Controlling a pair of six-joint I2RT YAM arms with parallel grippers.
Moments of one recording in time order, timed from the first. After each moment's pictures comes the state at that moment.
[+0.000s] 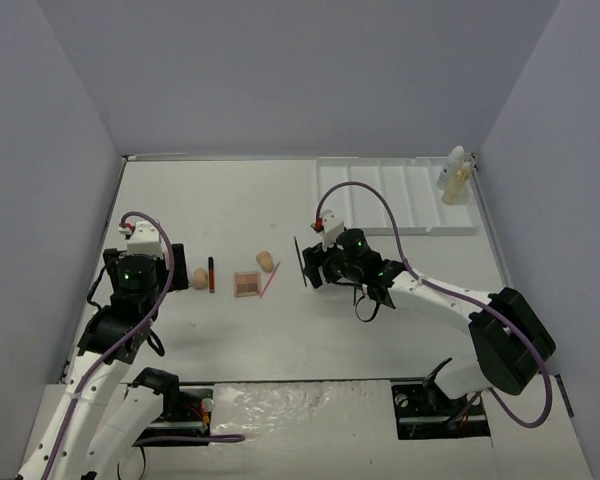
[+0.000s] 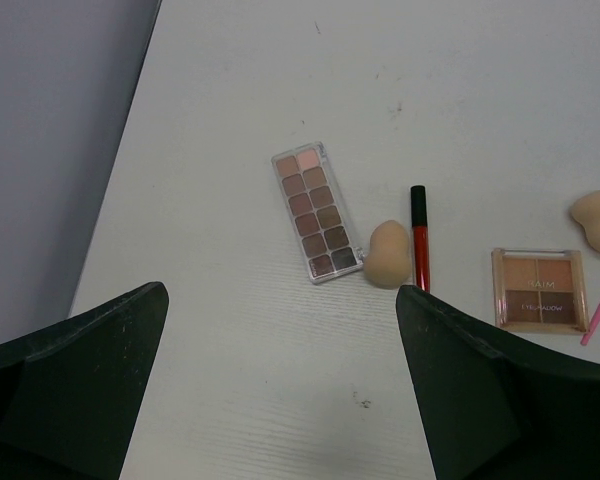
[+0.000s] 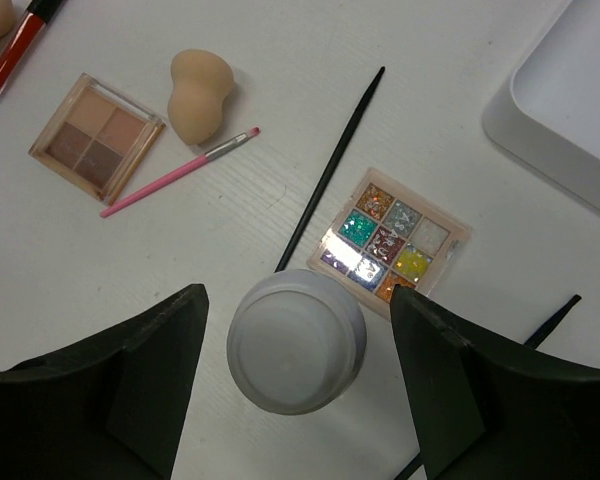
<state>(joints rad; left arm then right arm) -0.26 0.62 0.74 -0.59 -0.43 -0.08 0.70 1.42 0.74 0.12 -0.02 0.10</state>
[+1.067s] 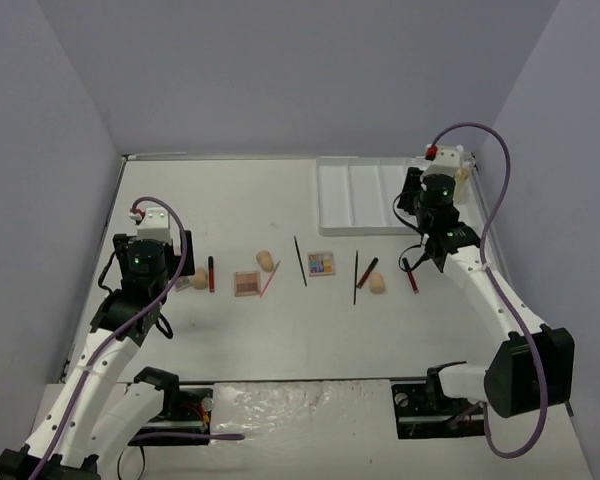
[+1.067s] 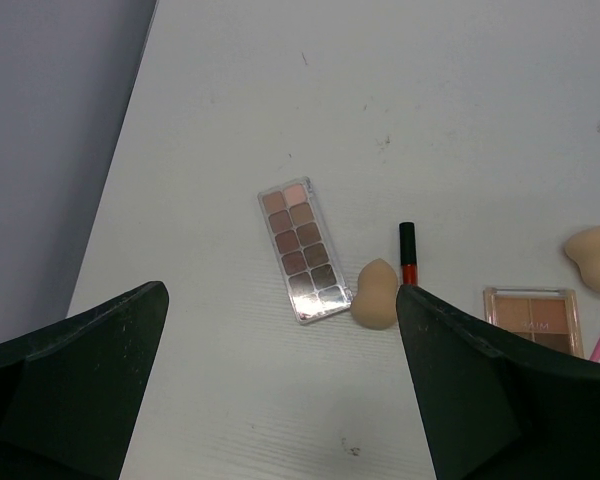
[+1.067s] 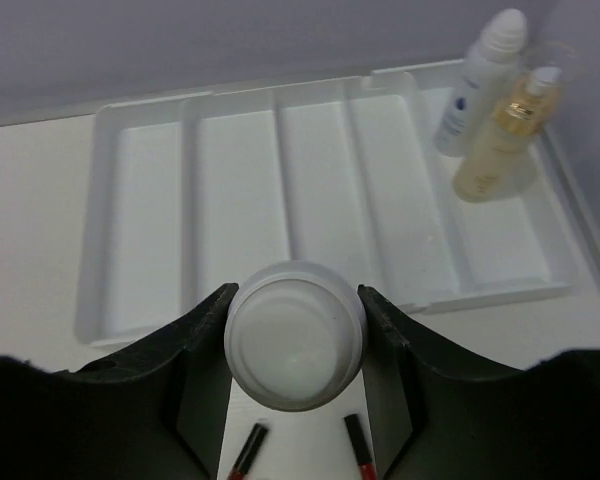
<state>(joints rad) -0.26 0.75 0.74 -0.43 -0.42 -0.05 0.24 1.26 0.97 -0.02 0.31 0.16</state>
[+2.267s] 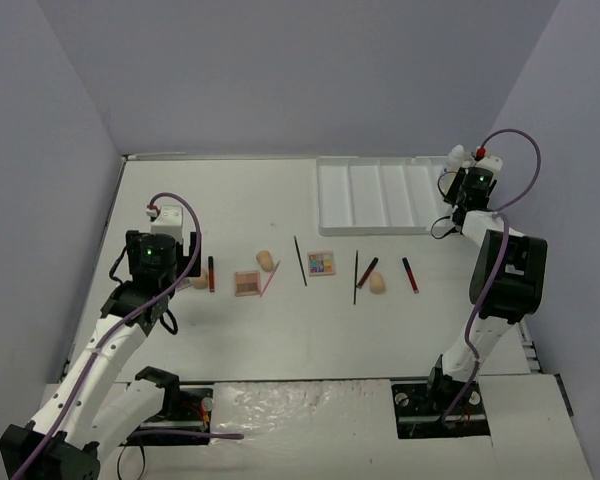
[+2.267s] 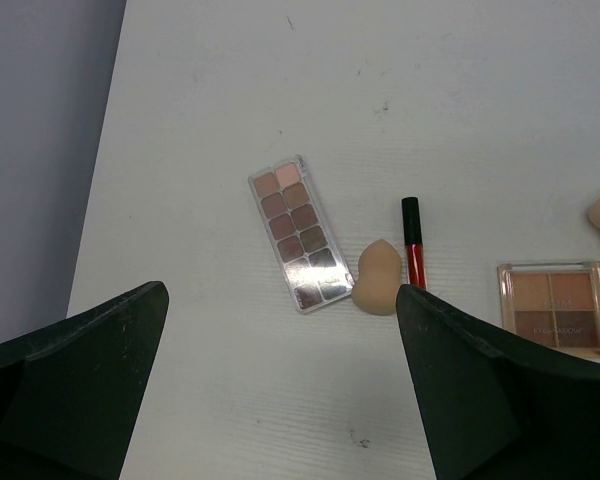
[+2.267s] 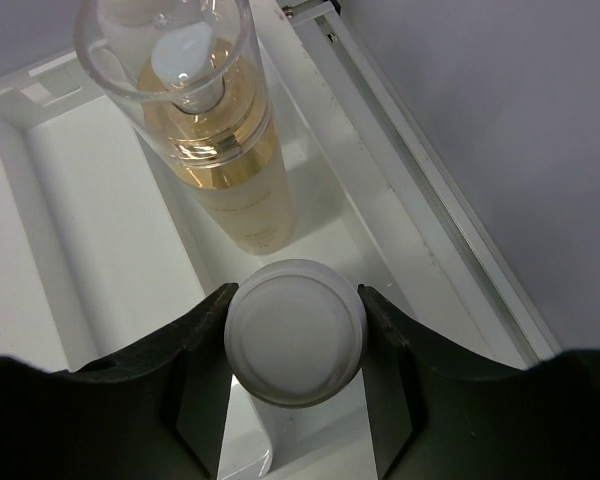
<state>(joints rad) -0.29 0.84 0.74 -0.42 -0.42 -0.02 -0.22 1.87 1.15 0.26 0.20 0.14</state>
